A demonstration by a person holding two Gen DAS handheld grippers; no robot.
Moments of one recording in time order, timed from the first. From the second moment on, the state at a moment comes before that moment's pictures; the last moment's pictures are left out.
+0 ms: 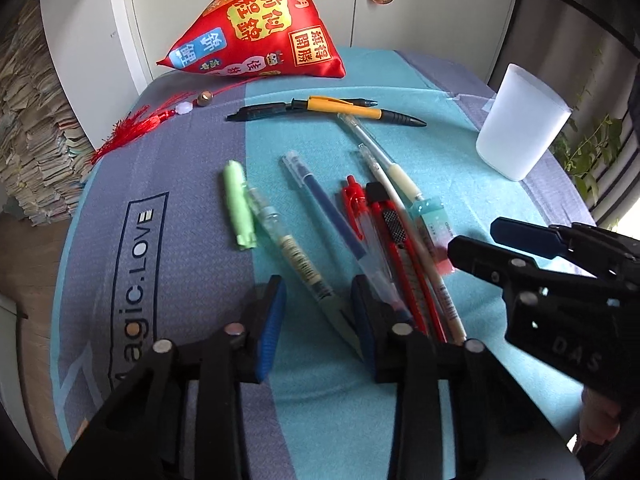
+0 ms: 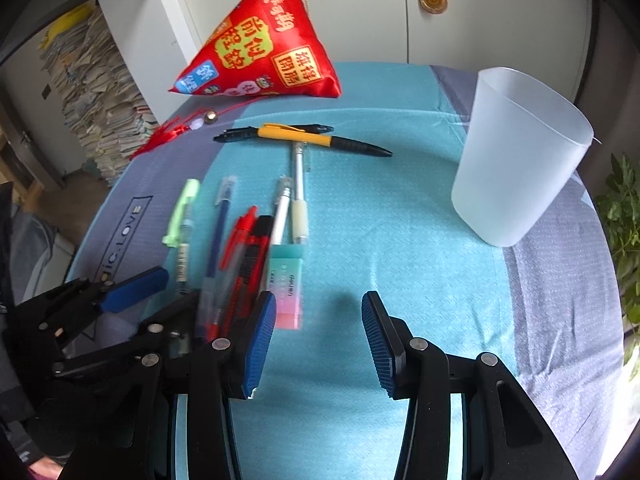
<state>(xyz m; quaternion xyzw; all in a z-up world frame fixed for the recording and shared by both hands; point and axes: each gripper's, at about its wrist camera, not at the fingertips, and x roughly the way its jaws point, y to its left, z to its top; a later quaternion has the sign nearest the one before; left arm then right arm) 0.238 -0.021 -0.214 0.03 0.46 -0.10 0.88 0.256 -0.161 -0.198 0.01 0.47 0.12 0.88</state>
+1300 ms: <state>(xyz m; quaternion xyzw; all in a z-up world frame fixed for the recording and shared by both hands) 0.240 0.000 -0.208 0.03 0.48 -0.11 0.87 0.255 -0.151 -0.191 0.00 0.47 0.16 0.87</state>
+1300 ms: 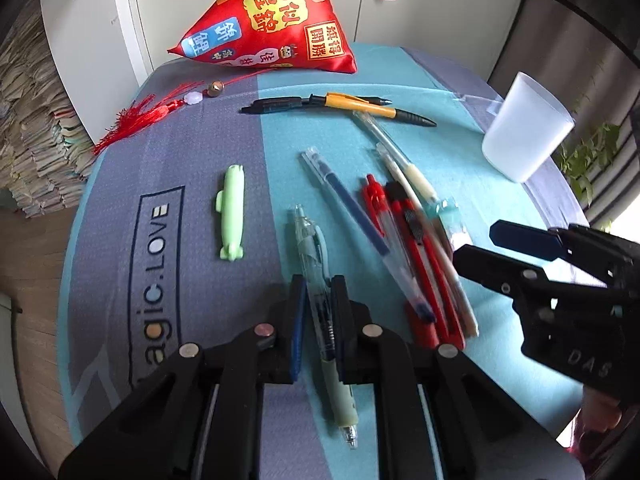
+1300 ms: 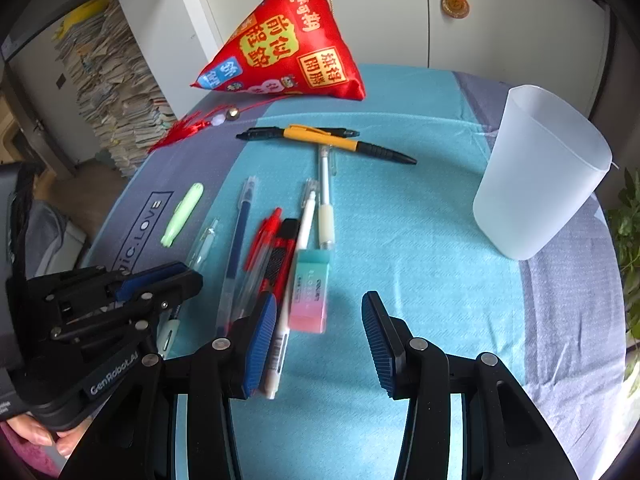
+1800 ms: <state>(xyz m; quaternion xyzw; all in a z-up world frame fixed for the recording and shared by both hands) 0.213 0.009 -0.193 0.02 0.45 -0.12 0.89 0.237 -0.146 -0.203 -0.02 0.49 0.15 0.86</state>
